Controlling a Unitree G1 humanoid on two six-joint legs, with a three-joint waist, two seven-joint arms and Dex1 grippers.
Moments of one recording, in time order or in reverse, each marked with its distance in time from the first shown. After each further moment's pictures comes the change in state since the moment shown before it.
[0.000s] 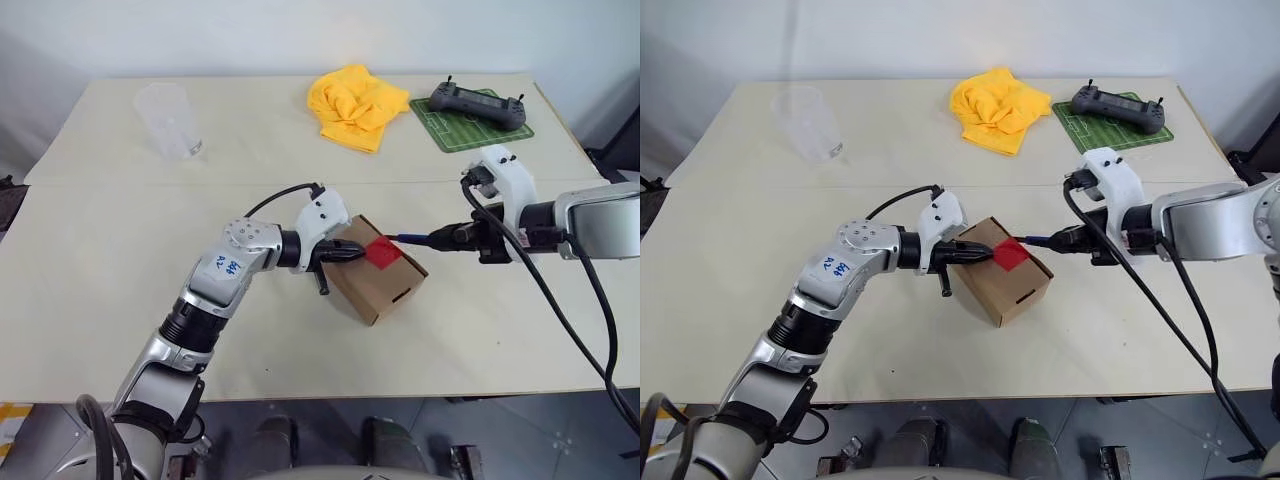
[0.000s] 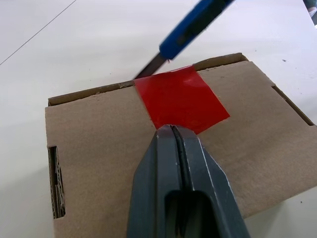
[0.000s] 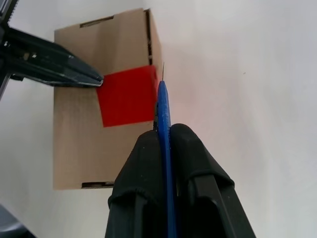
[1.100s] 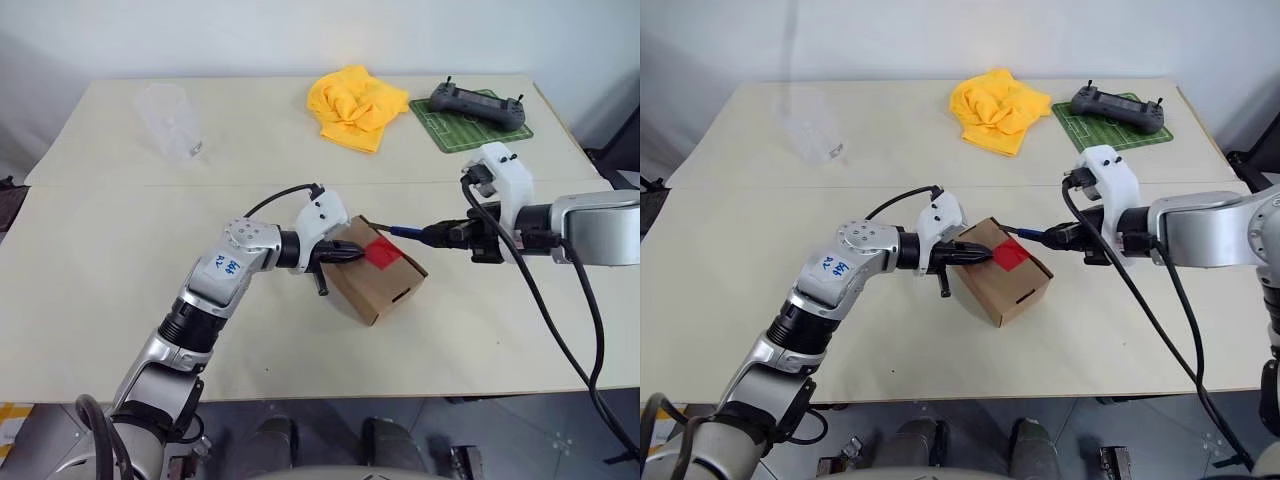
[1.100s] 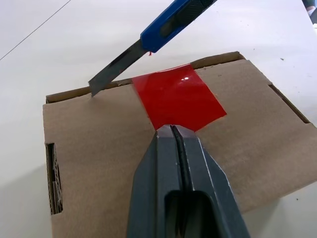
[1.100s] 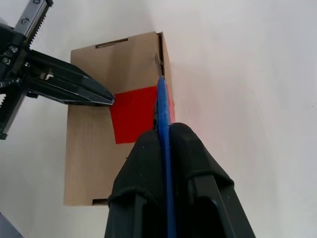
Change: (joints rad) left arm 0.000 0.006 -0.001 -0.005 0.000 0.013 -0.010; right arm 0.097 0.028 -0.085 -0.058 -0.043 -0.040 0.028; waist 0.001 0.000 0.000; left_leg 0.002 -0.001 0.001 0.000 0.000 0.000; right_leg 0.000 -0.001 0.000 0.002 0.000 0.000
